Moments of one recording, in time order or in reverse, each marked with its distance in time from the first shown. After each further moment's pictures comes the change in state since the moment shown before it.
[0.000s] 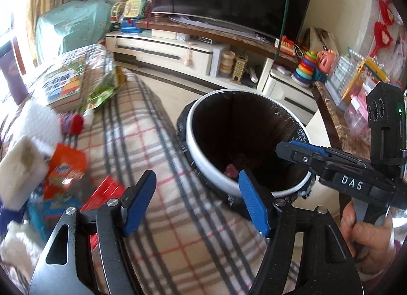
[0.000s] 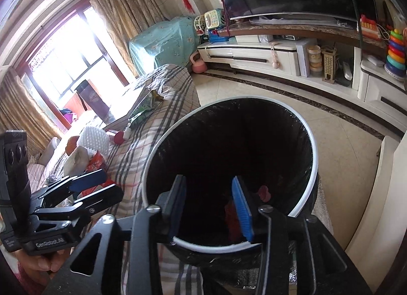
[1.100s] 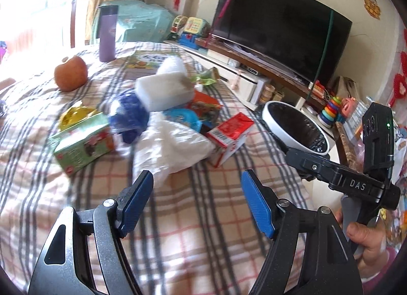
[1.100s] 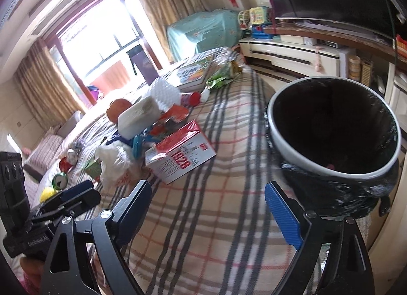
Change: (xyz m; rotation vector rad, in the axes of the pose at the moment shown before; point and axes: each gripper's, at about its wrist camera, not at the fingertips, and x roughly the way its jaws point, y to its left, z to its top) left arm -0.122 0.107 -0.124 -0.259 -0.162 0.127; right arm 0.013 0.126 -0.063 -0.163 0.030 0.121
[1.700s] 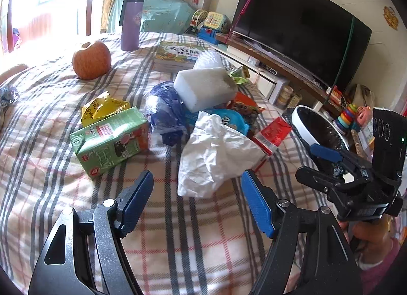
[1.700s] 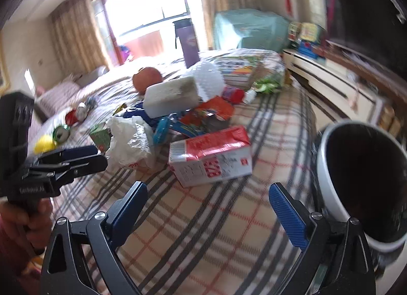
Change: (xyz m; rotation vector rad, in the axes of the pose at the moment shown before) left arm 0.017 0.041 0.009 -0.061 0.040 0.057; right arm 0.039 0.043 0.012 -0.356 0.058 0.061
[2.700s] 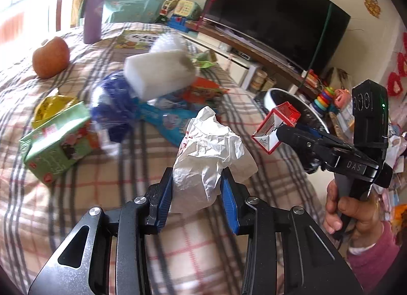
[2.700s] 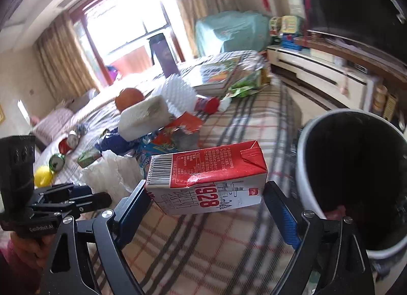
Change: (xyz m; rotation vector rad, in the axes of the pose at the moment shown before) left arm 0.018 -0.032 -0.002 0.079 0.067 -0.157; right arm -0.022 -0.048 -0.008 0.218 -0.078 -0.017
